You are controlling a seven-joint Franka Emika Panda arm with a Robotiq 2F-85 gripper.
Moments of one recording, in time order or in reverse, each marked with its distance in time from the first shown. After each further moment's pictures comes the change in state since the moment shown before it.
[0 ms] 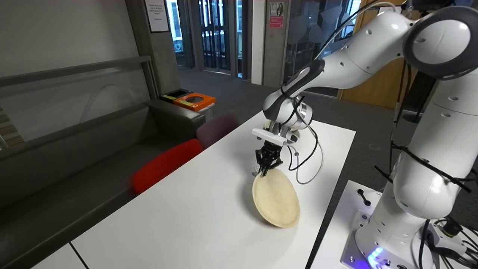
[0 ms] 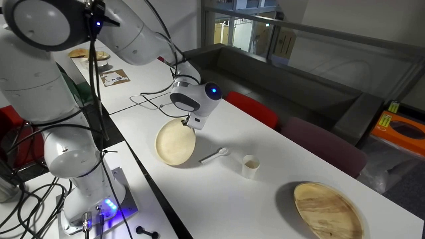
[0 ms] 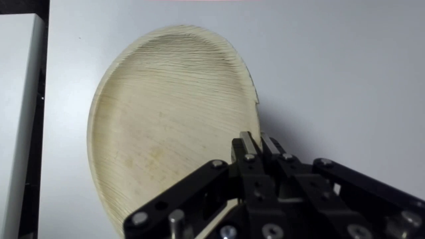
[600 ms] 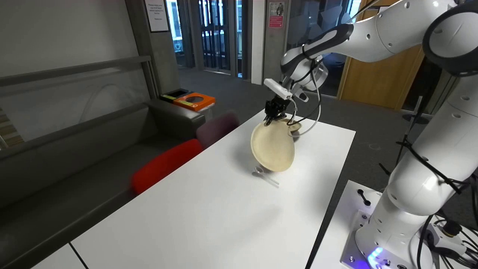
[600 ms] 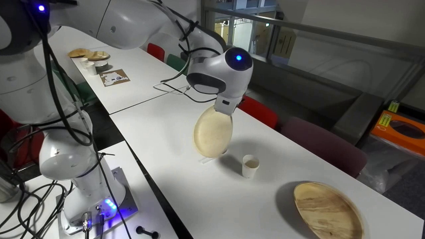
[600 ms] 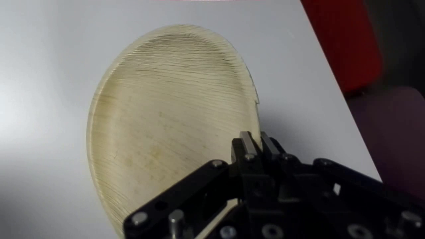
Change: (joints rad) arm -0.169 -0.109 -0.099 0.220 -0.144 -0.015 0.180
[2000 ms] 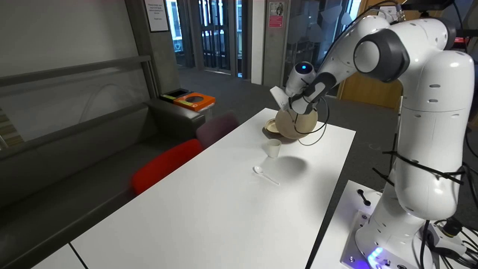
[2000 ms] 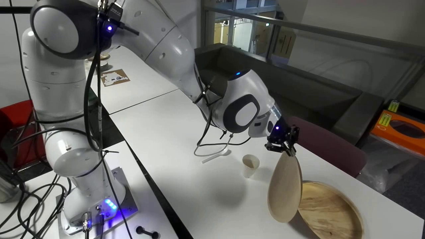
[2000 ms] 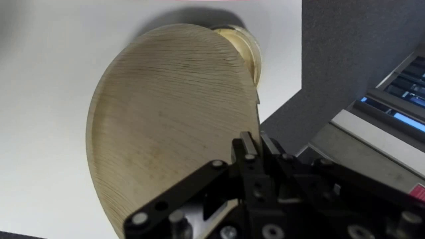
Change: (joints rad) arm 0.254 0.379 -0.512 0.145 -1.189 0.725 0.876
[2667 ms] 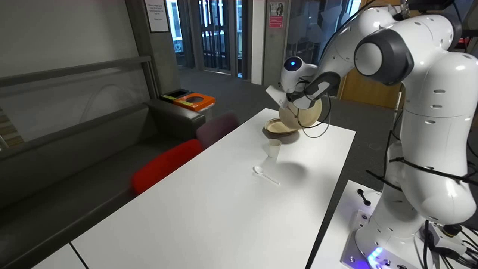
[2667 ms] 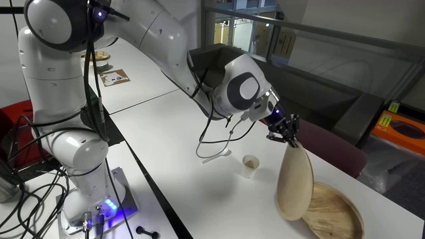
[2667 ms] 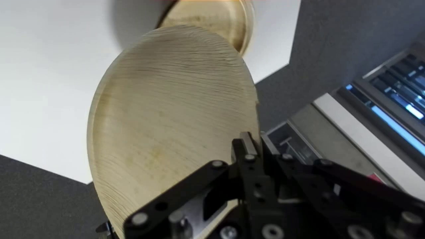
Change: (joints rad) arm 0.322 -0.014 -0.290 0.045 -0.251 -0.163 0.085
